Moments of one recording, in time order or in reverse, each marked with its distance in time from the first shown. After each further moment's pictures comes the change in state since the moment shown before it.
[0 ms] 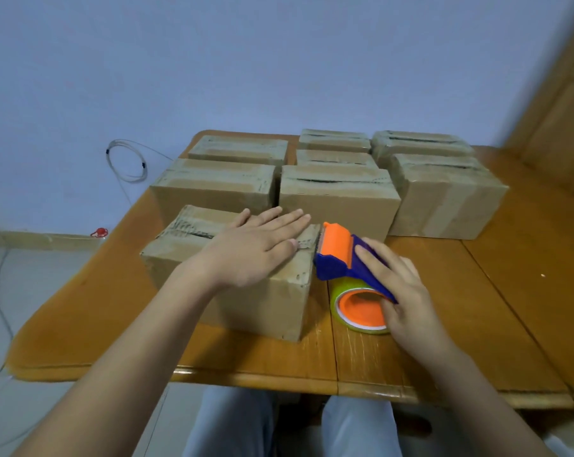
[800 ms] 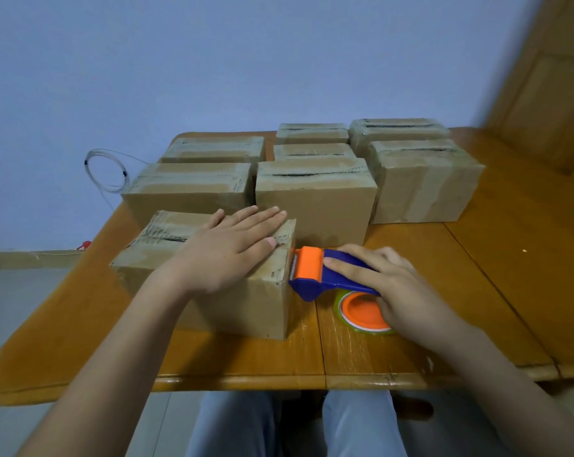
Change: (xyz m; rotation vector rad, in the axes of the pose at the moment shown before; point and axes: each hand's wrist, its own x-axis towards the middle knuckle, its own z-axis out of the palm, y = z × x) left_hand 0.000 0.000 0.001 0.004 0.028 -0.007; right_hand 0.004 0.000 -0.024 -0.276 -0.263 -0.033
